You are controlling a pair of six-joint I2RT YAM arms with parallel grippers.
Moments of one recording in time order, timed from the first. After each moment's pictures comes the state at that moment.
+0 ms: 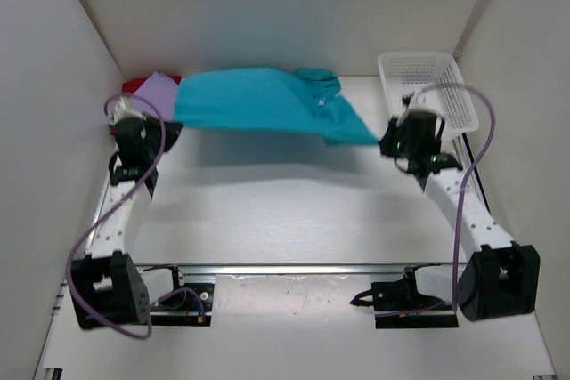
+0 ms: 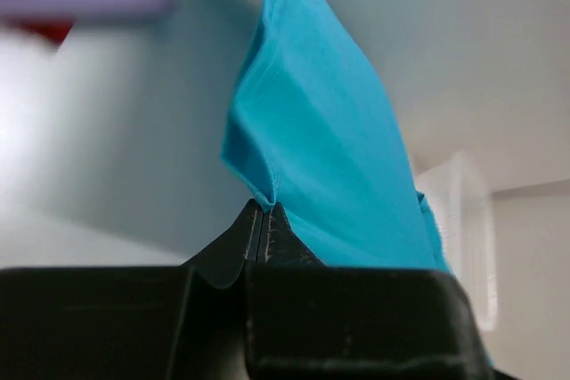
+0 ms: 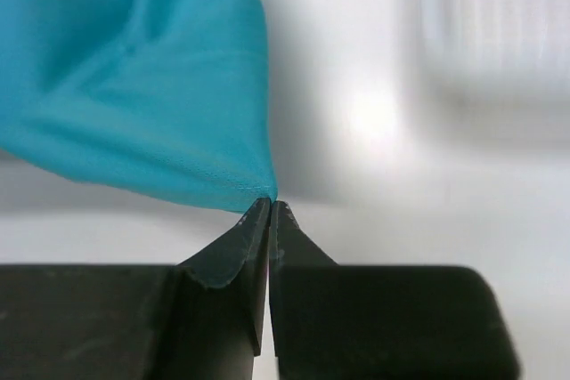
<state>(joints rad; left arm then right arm) 0.12 1.20 0.88 0.05 0.17 -0.81 0.12 1.23 1.01 -0.27 -0.06 0.24</state>
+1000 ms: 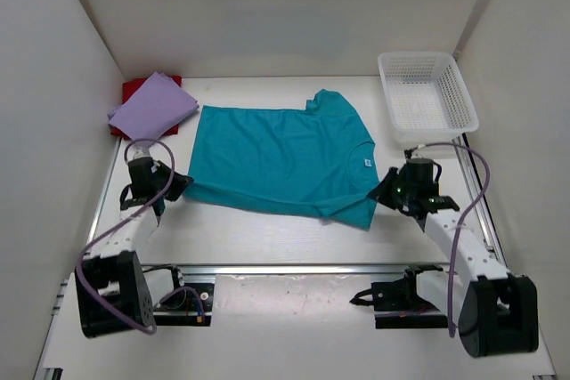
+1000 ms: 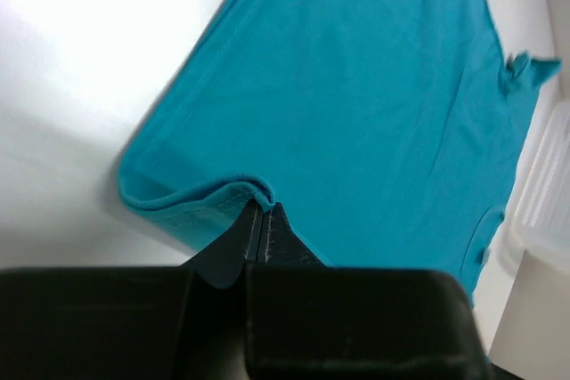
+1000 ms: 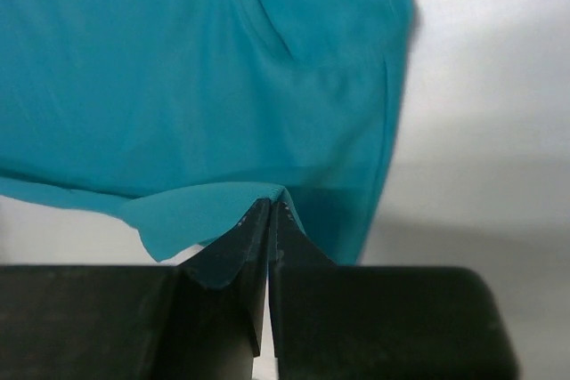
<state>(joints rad) 0.17 1.06 0.44 -0.05 0.24 -0.74 0.08 0.93 0.45 -0.31 -0.24 0.55</state>
